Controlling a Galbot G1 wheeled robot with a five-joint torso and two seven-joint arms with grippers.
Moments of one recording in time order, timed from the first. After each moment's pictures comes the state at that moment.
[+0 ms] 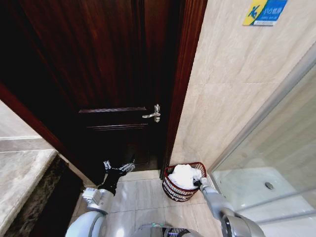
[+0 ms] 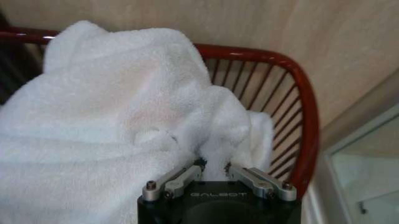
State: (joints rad) left arm 1.83 -1.61 -0.61 -2.43 -0.12 0.16 0.21; right arm -0.65 1.37 0.69 0.21 -0.30 0.15 -0.17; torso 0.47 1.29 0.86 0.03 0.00
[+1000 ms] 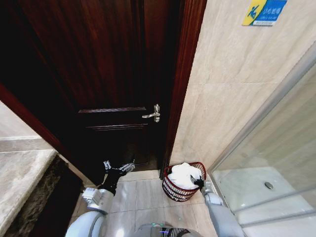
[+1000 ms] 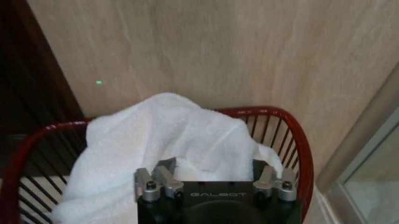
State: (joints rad) left arm 1.83 -1.61 -0.61 -2.43 -0.12 0.16 0.21; right arm -1.06 1.36 0.55 0.89 0.11 0.09 -0.22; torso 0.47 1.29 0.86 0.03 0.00
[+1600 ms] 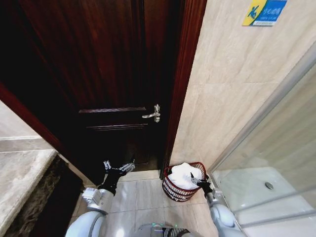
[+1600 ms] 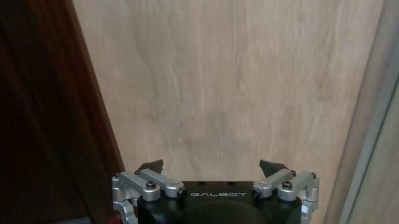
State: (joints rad) left arm 1.83 -1.61 -0.61 -2.43 -0.12 0.16 0.21; right arm -1.52 1.36 0.61 1.65 0.30 0.06 -0.13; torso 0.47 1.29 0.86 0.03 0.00
